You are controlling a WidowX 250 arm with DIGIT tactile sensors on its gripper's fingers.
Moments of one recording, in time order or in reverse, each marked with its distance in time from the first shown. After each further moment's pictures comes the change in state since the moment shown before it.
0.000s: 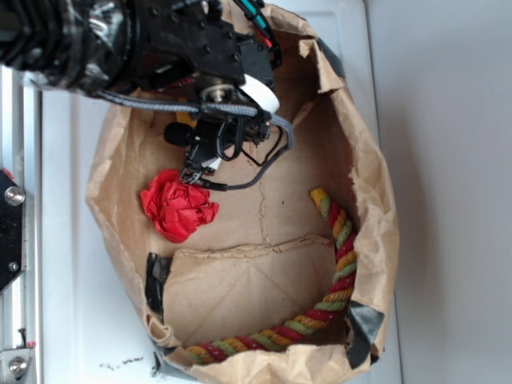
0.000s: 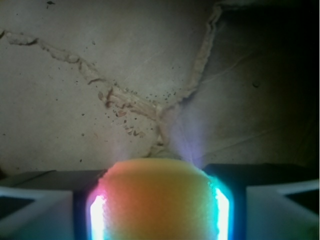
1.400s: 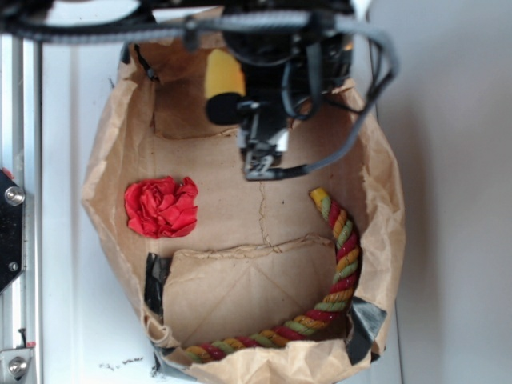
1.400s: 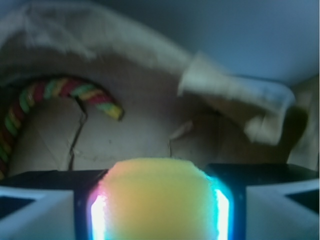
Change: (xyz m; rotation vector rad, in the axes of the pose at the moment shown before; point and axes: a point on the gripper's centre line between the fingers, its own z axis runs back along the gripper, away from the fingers) arm 0.070 0.009 0.123 -0.112 -0.177 0.254
